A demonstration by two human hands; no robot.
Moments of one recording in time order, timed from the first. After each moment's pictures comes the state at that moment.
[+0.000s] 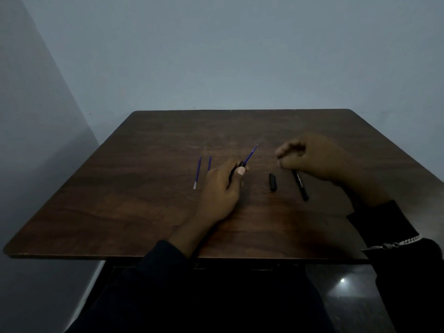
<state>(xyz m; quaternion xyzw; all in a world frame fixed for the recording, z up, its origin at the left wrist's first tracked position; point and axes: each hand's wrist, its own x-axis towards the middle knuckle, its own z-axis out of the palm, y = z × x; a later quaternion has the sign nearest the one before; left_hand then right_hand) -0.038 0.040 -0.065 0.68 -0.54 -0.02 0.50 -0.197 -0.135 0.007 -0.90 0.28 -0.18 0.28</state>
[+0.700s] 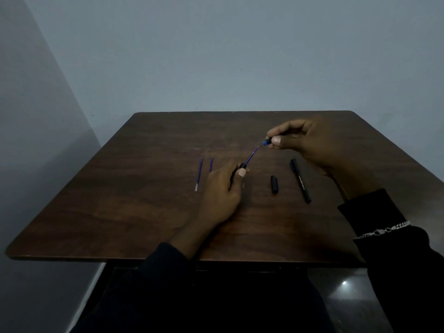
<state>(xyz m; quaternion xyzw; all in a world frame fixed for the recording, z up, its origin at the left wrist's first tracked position) -0.038 0.042 -0.065 0.70 -0.52 -0.01 0.49 -0.174 -0.145 0.009 -0.77 0.14 -0.30 0.55</state>
